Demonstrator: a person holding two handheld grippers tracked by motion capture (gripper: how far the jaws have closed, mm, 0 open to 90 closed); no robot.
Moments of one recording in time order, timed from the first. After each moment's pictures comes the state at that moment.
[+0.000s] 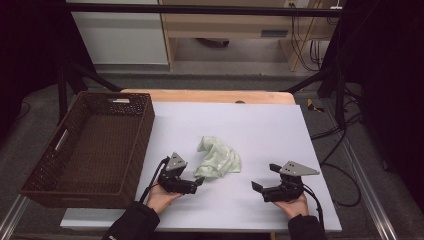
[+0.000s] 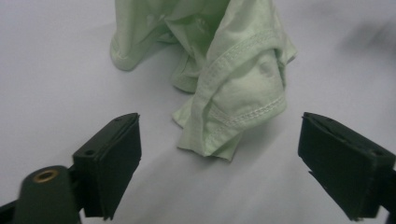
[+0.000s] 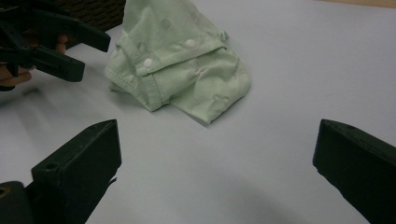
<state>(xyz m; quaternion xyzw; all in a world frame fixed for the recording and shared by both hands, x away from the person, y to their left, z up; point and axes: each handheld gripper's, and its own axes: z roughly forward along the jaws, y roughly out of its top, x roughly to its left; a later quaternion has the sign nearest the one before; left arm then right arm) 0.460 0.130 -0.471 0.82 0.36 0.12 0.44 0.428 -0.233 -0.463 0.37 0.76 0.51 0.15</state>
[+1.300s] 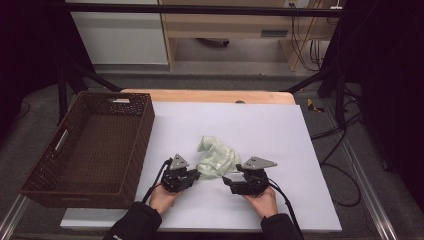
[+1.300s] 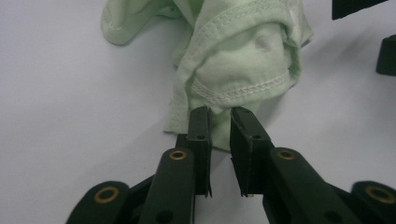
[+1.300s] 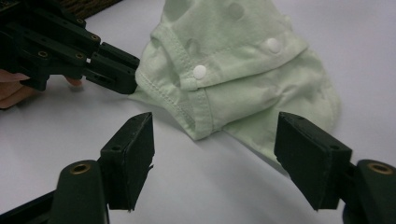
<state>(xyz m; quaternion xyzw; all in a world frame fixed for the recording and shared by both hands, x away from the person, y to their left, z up) 0.466 0.126 -0.486 0.82 0.38 0.11 0.43 0.450 -0.144 -0.470 0.38 0.80 0.45 0.14</state>
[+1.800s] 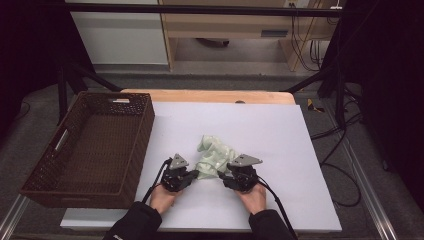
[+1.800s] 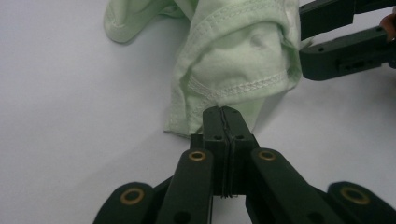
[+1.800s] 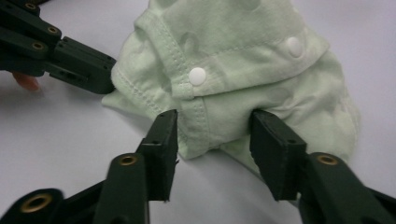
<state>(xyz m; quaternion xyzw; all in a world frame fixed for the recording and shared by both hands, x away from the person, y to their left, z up) 0.467 0.126 -0.486 0.81 0.38 0.10 0.43 0.464 -0.118 -0.481 0.39 0.80 0.42 0.17</state>
